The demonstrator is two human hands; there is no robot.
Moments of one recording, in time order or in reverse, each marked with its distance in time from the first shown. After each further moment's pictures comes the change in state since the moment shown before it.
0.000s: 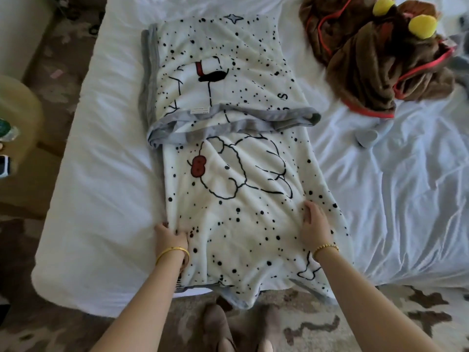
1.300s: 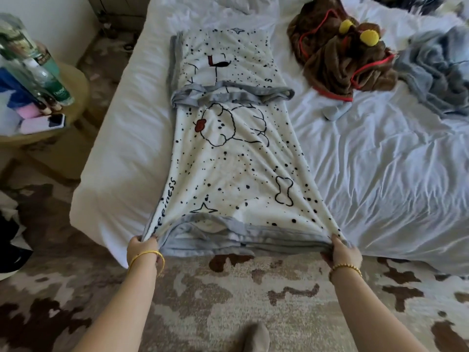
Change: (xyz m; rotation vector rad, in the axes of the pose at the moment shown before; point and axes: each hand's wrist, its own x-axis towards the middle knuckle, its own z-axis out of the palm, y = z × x) left_hand -0.157 -0.192 -0.083 -0.247 0.156 -0.176; right_hand -0.217 0.153 -0.072 0.919 0.274 0.657
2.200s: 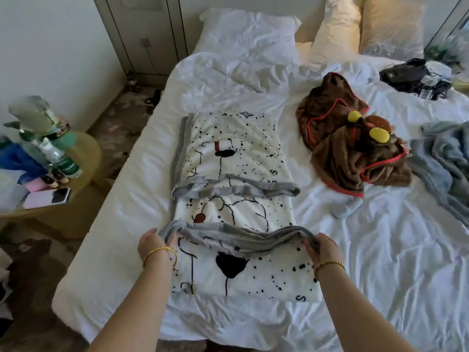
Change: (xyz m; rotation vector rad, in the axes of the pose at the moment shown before) left_hand 0.013 0.300 0.069 -0.837 -0.116 -0.127; right_hand 0.020 -0.247 0.209 0.215 -0.367 -0.008
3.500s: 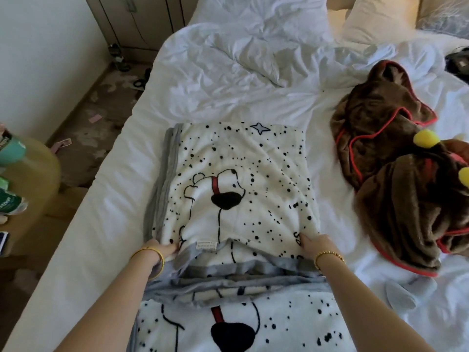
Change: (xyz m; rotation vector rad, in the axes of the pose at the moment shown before) left_hand 0.210 0.043 0.200 1.497 -0.228 -0.080; right_hand 0.228 -0.045 0.207 -1.469 0.051 -0.069
